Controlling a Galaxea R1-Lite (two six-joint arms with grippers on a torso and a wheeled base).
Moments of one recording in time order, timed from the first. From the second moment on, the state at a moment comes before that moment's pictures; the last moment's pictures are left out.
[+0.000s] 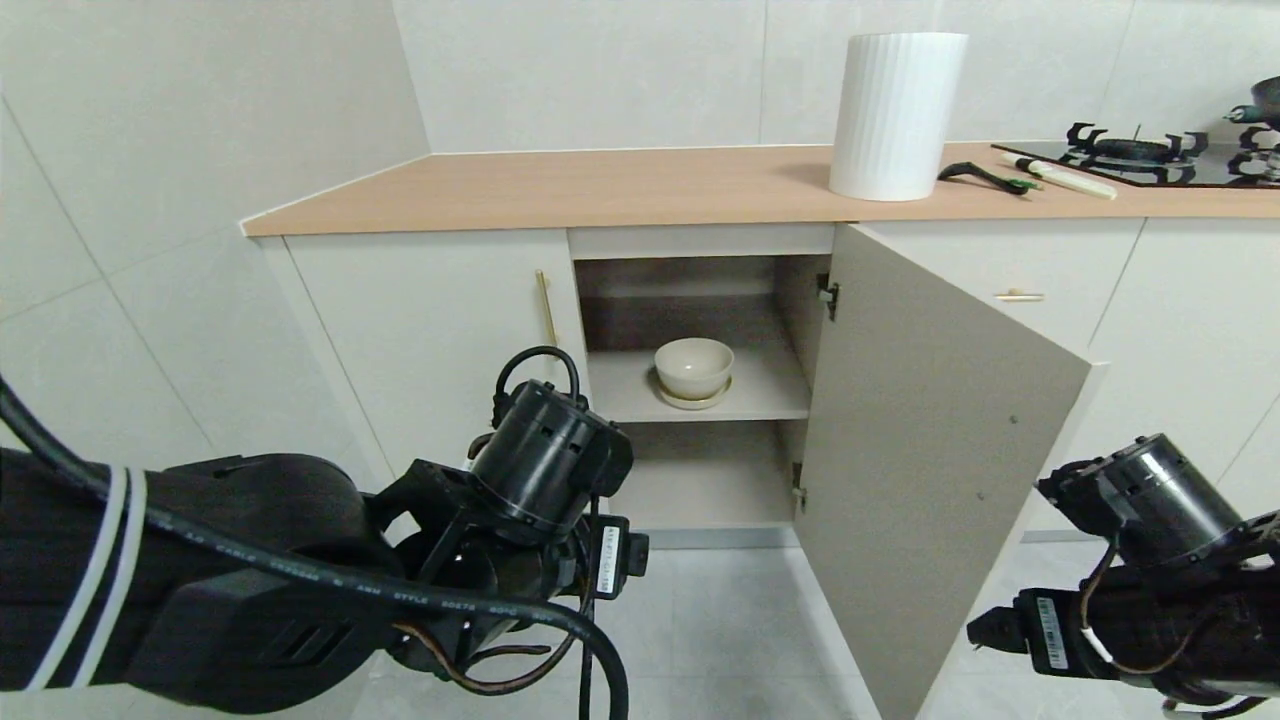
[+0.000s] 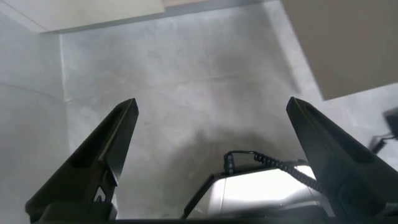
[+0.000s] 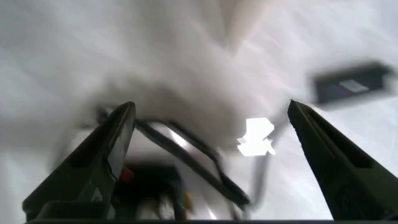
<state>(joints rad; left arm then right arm) -0.78 1.77 -0.98 0.05 0.45 -0.48 0.48 1.52 -0.68 0.20 -0.27 0.51</state>
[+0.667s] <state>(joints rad) -0.77 1.77 -0.98 0.05 0.45 -0.48 0.06 1.58 -0.86 0.14 -0.26 0.41</state>
